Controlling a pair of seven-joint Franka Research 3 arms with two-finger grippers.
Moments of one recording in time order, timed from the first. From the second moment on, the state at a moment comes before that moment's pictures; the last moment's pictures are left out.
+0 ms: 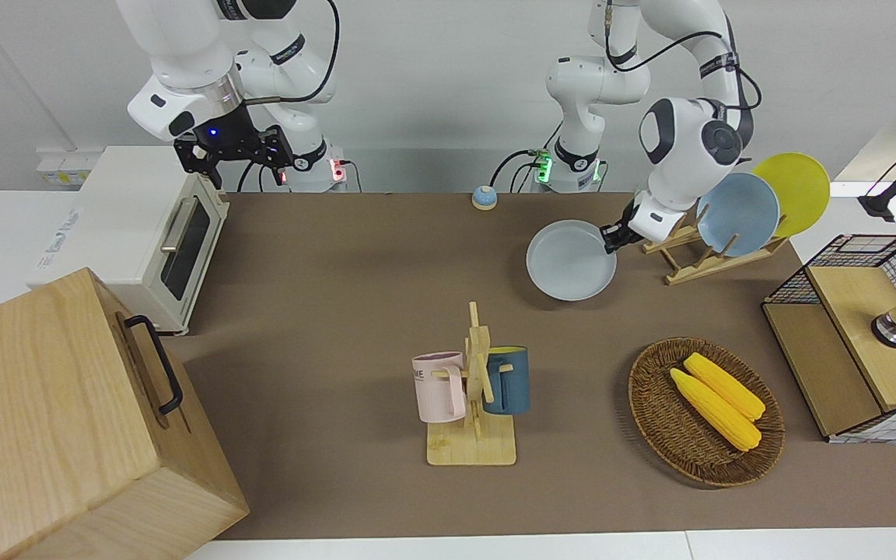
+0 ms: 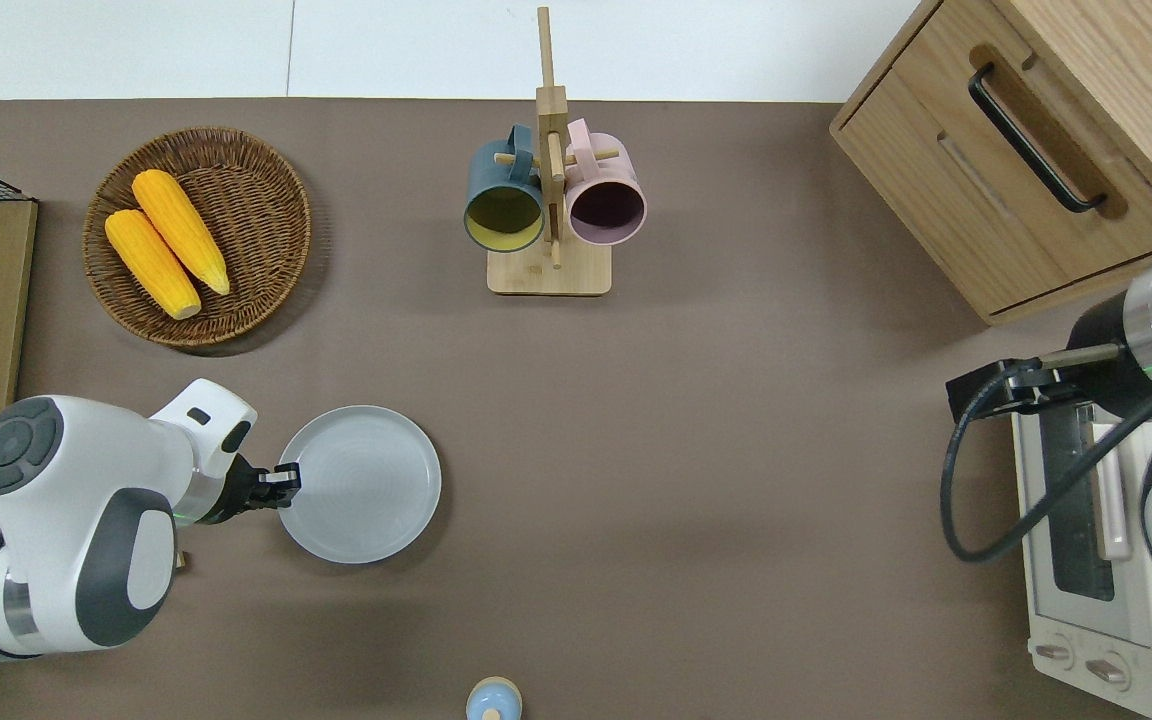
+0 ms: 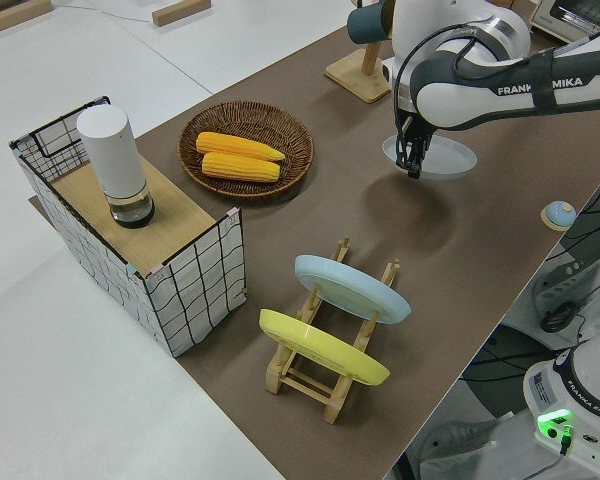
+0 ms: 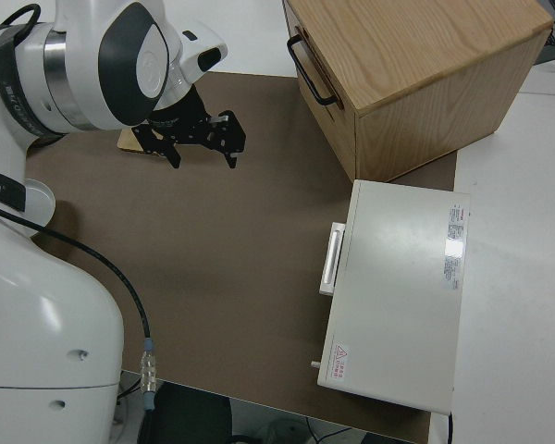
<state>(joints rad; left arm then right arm) -0.13 -0.10 0.08 -2.22 -0.16 1.93 -0.18 -0.26 0.02 0.38 -1.48 -0.03 1.38 0.04</state>
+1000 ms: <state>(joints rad) -0.13 -0.12 0.12 -1.89 0.23 1.50 -0.18 -0.26 0.02 0.38 -1.48 -0.03 1.38 0.04</state>
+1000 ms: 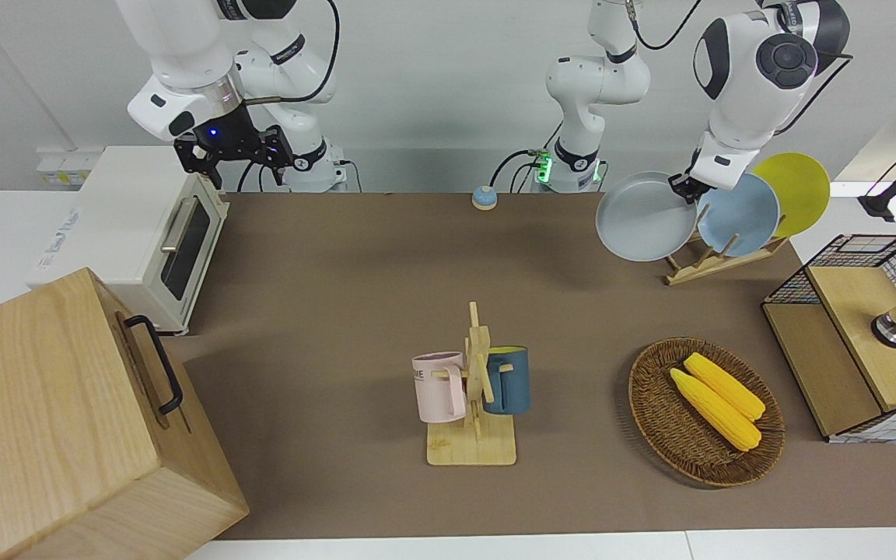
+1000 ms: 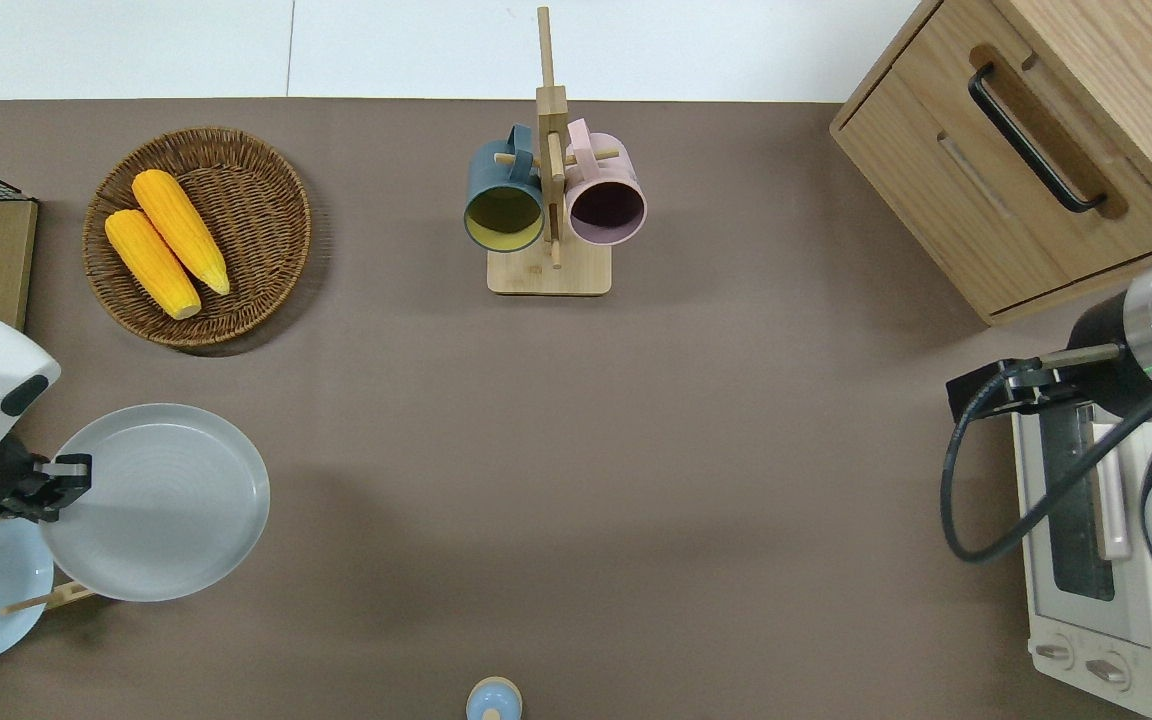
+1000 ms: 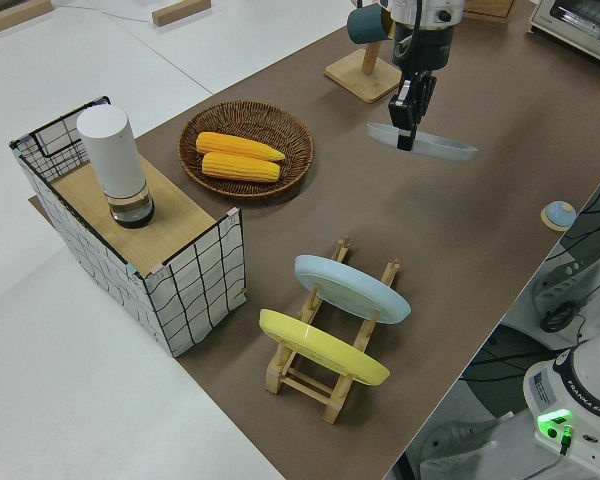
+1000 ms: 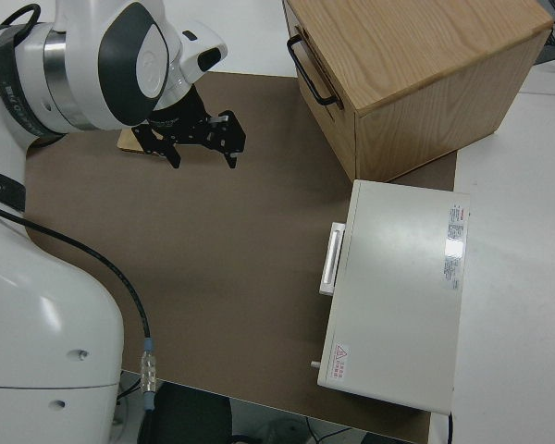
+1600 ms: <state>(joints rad) -0.13 -0.12 0.07 -1.89 0.54 1.40 -0.20 -0.26 0.02 0.38 -1.48 -0.03 1.38 0.04</state>
